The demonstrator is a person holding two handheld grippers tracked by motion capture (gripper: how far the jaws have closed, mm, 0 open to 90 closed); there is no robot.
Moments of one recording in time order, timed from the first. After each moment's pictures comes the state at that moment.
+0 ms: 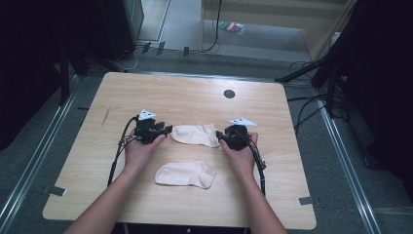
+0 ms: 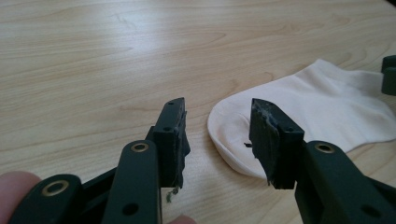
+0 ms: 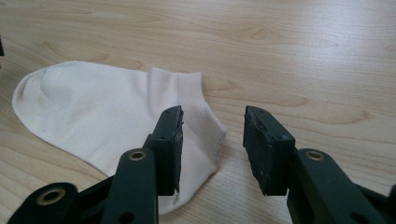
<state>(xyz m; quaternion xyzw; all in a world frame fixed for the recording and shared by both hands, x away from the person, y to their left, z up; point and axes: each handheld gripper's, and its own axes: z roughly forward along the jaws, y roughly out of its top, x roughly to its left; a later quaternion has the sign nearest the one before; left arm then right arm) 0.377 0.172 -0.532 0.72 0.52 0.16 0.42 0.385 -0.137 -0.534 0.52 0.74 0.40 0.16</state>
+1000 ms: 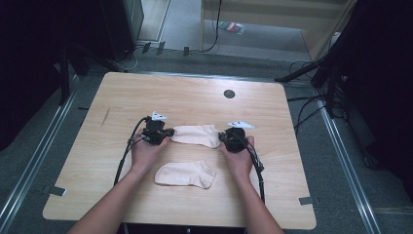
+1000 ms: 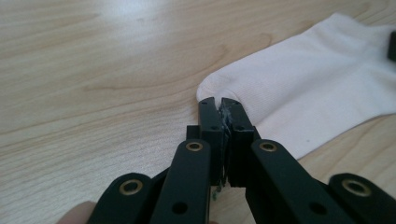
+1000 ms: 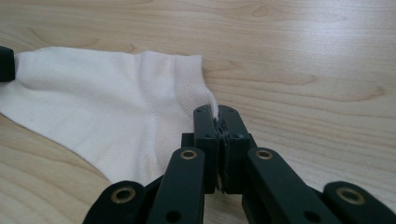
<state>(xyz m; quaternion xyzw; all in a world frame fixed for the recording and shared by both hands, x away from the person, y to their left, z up) 0.377 0.157 -0.533 0.76 0.51 0.15 0.38 0.381 -0.133 -0.545 0.53 0.73 0.39 0.15</state>
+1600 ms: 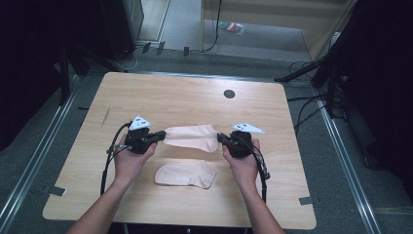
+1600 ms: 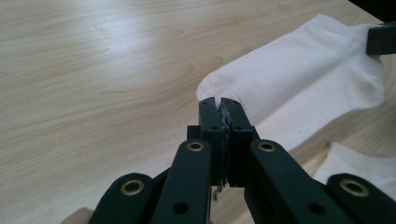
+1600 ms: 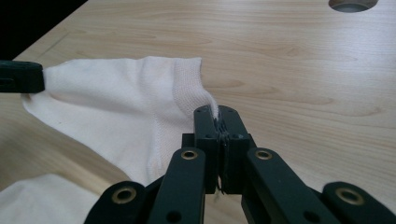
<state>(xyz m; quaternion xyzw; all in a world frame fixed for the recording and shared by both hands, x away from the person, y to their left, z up) 0.321 0.184 -0.497 0.75 0.47 0.16 0.44 0.335 -0.137 -0.494 0.50 0.73 0.45 0.13</state>
